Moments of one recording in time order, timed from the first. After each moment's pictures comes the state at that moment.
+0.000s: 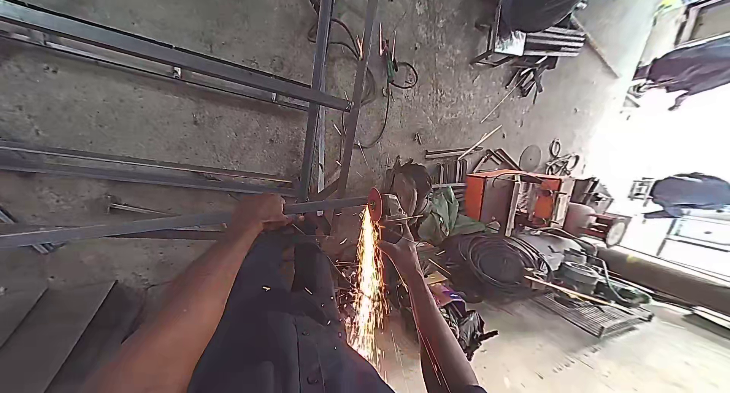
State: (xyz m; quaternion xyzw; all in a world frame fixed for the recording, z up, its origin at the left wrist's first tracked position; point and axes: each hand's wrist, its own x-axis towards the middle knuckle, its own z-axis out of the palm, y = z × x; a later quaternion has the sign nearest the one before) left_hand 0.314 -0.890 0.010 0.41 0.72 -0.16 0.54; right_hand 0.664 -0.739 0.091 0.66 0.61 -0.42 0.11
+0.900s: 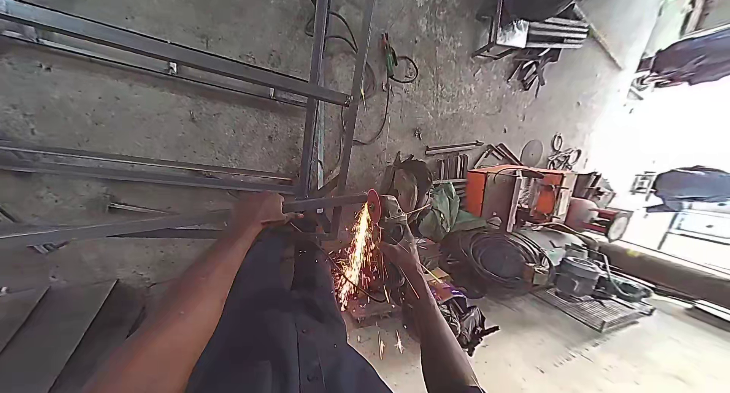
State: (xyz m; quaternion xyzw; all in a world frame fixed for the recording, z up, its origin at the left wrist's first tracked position) left_hand 0.318 -0.896 -0.004 0.43 0.72 -0.16 0.52; right_hand 0.675 -0.742 0.085 0.66 0.63 -0.39 0.16
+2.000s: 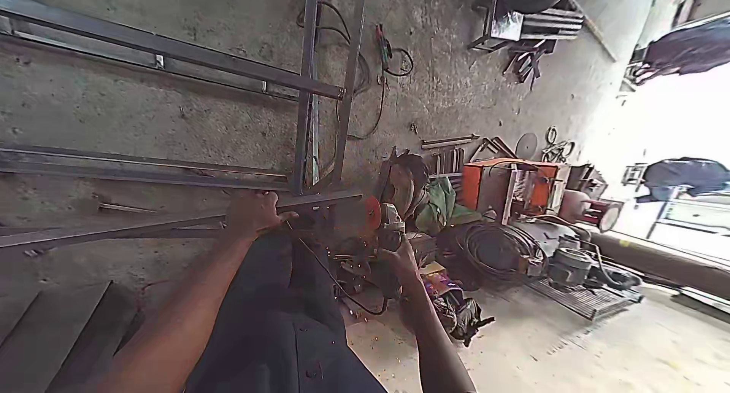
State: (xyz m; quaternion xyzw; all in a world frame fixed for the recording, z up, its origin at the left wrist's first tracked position) left_hand 0.341 -0.919 -0.001 0.44 0.78 -0.12 0.42; right_hand 0.702 -0.765 0.090 0.69 0.54 -0.46 0.12
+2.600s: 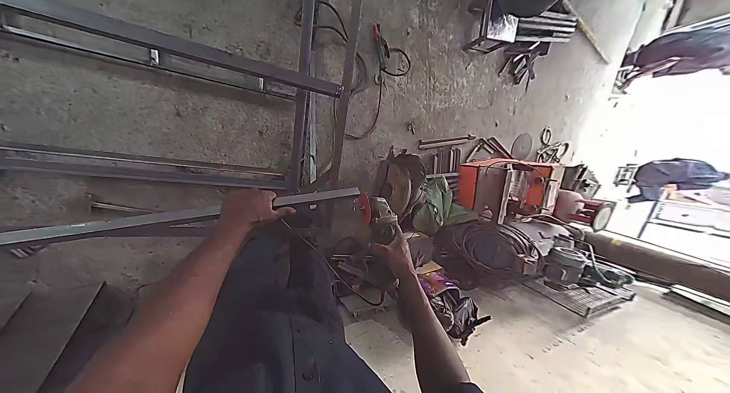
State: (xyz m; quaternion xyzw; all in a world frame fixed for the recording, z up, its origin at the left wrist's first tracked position) left_hand 0.325 -0.910 -0.011 0.46 0.74 -0.13 0.47; right_hand 0.692 -0.757 0.080 0.67 0.59 -0.40 0.18
